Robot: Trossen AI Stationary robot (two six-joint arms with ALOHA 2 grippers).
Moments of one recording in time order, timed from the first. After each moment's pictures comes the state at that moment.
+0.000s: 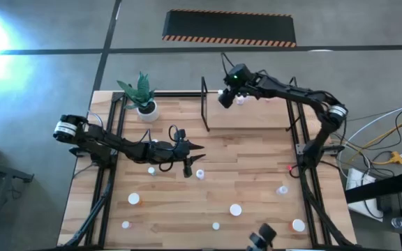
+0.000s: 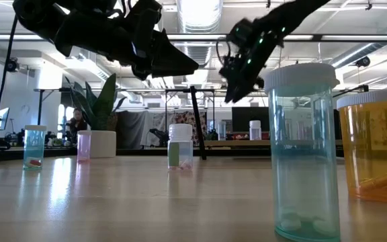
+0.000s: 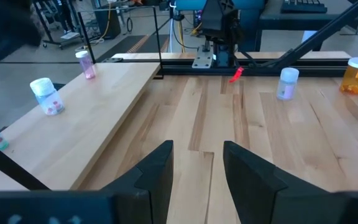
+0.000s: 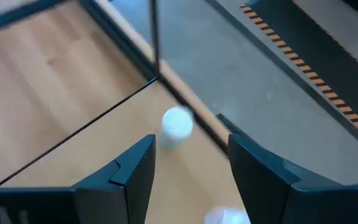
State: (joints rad) left arm -0.13 1.51 0.65 0.65 -0.34 -0.02; right arm -0.61 1.68 1.35 -0.46 0.13 -0.03
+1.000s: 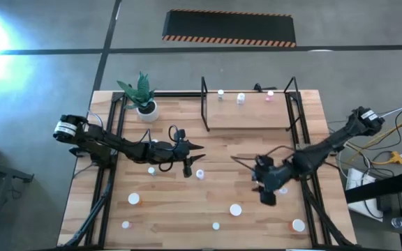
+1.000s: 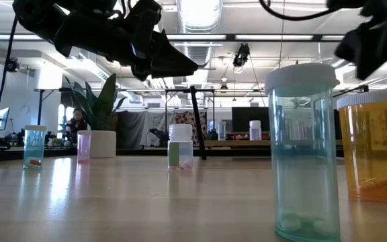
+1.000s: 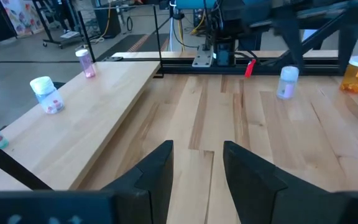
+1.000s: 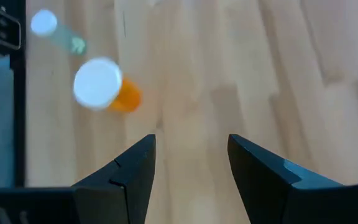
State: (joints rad) left arm -0.13 1.51 0.65 0.65 -0.34 -0.02; right arm 0.54 1.23 0.85 -0.64 0.13 0.70
